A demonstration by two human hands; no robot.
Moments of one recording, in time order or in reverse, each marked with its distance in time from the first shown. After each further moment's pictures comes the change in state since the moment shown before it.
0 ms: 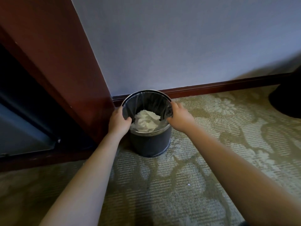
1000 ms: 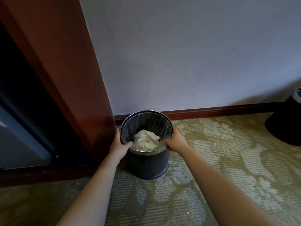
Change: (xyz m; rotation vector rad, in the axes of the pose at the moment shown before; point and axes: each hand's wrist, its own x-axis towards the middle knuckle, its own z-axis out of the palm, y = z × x) left_hand -0.014 -0.018 0.010 -0.445 -0.126 -0.213; right_hand -0.009 -0.008 0.008 0.476 -0.064 0.223
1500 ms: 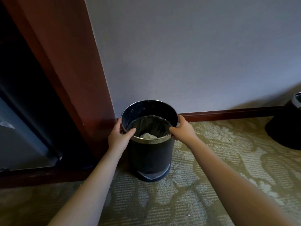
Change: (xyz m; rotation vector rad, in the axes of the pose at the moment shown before) left_hand -0.015 0.041 -0.018 -0.189 0.187 0.222; right_hand -0.018 -0.039 -0.039 0.031 0.140 -0.162
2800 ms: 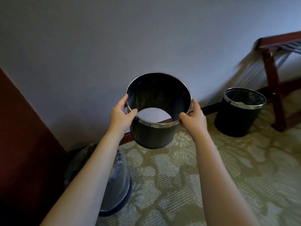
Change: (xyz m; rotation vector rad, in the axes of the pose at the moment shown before) left_hand -0.042 0.197 0.207 -0.024 -0.319 0.416; right_hand -0.015 0.078 -0.226 0.369 0.560 0.060
